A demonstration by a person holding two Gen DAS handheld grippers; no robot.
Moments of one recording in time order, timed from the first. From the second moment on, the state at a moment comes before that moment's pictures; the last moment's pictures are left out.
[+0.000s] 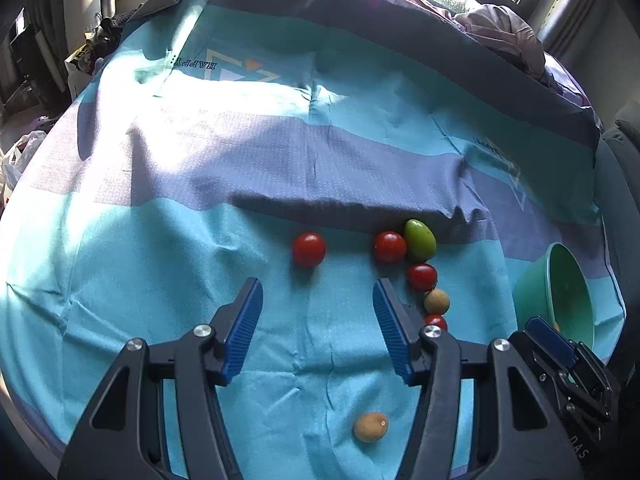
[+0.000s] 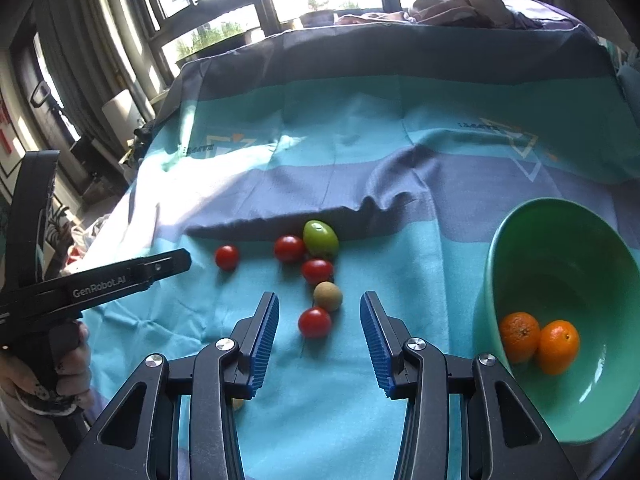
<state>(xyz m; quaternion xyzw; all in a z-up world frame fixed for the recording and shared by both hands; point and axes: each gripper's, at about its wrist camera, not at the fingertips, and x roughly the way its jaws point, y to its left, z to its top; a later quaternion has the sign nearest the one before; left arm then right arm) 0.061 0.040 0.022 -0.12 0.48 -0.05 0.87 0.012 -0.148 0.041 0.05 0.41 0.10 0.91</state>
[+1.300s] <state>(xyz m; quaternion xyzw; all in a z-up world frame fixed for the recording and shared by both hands) 0.129 0.028 -0.040 -0.14 0.52 -0.01 0.84 0.062 -0.131 -0.032 0.06 0.52 0.09 0.84</state>
